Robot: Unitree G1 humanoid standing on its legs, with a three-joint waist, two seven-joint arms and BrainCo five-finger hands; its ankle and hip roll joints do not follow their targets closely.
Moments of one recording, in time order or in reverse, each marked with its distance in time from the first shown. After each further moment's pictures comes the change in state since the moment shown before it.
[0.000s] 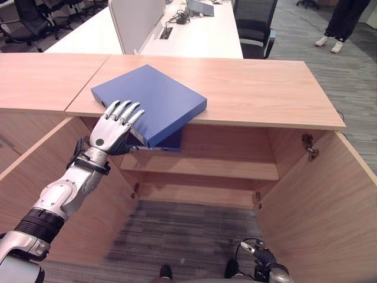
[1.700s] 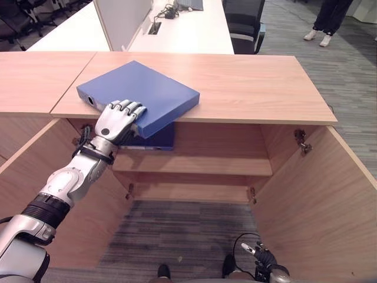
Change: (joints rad) left arm -0.174 -0.001 -0.105 0.068 -0.001 0.031 0.005; right arm 0.004 -0.001 -0.008 0.004 0.000 0.002 0.002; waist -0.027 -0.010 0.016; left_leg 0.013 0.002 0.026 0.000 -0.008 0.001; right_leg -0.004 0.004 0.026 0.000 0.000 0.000
